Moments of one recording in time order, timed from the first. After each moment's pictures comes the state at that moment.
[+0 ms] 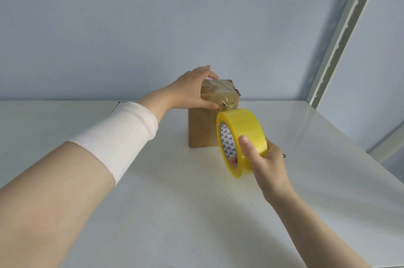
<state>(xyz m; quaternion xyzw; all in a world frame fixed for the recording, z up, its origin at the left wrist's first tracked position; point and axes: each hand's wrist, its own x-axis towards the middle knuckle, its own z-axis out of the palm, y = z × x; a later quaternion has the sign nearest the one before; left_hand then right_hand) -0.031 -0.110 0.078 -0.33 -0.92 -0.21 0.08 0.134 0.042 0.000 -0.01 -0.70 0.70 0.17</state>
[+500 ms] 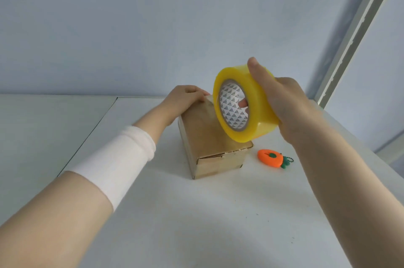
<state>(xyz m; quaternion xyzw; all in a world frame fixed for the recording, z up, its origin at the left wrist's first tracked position) -0.043 -0.118 0.036 -0.14 -0.82 -0.56 -0.03 0.083 0.052 0.099 -0.06 -0.78 0.62 0.11</state>
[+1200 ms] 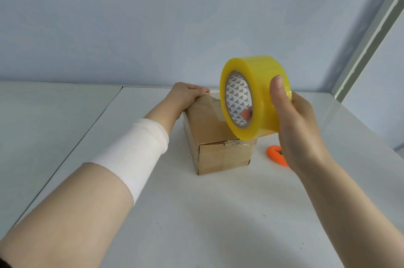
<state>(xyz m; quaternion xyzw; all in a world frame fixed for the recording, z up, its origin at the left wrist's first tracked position) -0.066 -0.119 0.013 -0.02 -0.78 -0.62 -0.05 0.085 0.055 0.044 0.09 -0.69 0.70 0.16</state>
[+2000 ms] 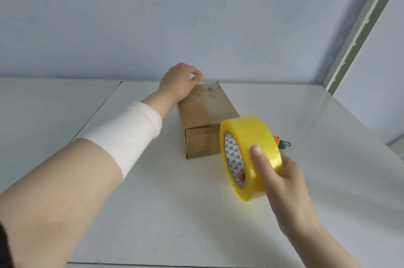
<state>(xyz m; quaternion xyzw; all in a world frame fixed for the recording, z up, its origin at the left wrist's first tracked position) -0.047 -0.107 0.033 -0.14 -0.93 -0.32 0.15 0.177 0.056 -0.006 -0.06 -0.67 0.74 0.08</state>
